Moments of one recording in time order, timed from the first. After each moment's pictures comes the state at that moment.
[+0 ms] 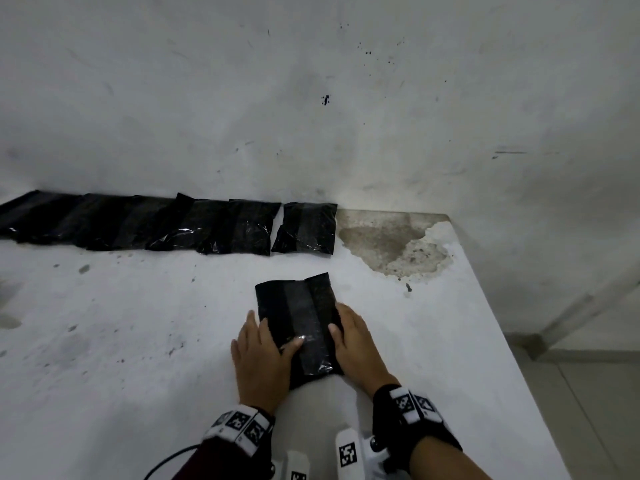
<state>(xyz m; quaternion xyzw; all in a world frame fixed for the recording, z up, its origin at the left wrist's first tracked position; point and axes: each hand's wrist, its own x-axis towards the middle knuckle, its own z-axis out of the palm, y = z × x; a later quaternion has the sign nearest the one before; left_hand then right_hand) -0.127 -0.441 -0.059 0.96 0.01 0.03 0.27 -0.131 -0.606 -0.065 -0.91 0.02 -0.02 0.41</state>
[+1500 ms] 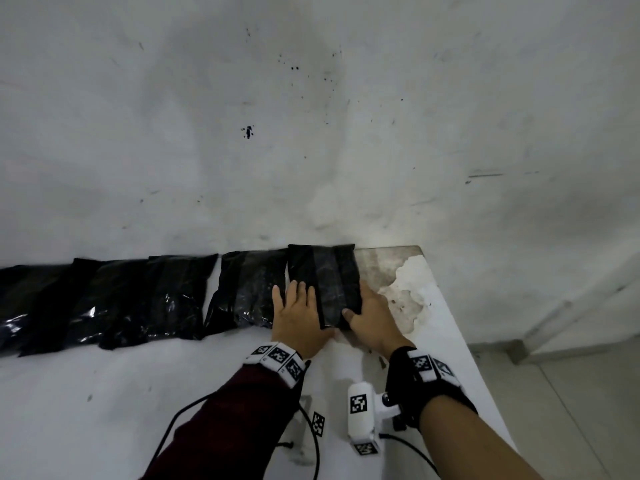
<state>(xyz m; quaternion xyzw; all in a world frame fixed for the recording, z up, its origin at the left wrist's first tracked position) 0.064 -0.604 -0.013 0.97 -0.23 -0.09 -0.04 0.037 -0.745 -0.041 -0.88 0.19 0.03 0.43</state>
